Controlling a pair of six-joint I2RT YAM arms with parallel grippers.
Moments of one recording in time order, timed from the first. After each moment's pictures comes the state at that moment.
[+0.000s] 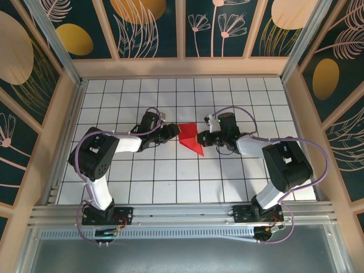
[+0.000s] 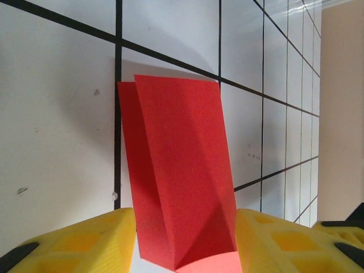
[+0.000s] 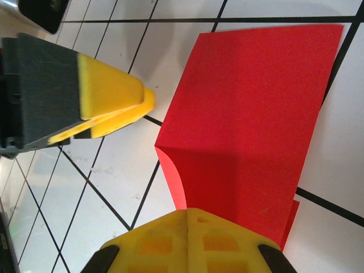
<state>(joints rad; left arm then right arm) -0.50 1.86 0.85 0.35 0.44 -0.95 0.44 1.60 0.73 0.15 -0.58 0.37</state>
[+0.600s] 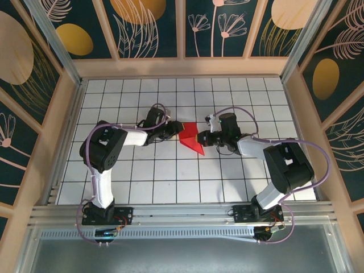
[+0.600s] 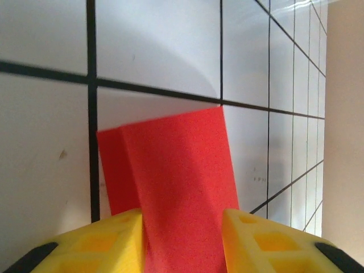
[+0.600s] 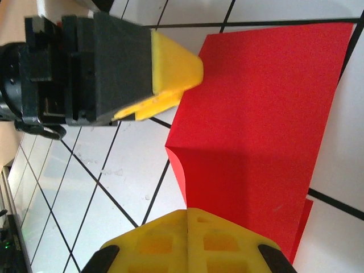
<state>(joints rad) -0.50 1.99 1.00 0.33 0.45 -0.93 0.44 1.59 0.70 0.17 -0.60 0.41</state>
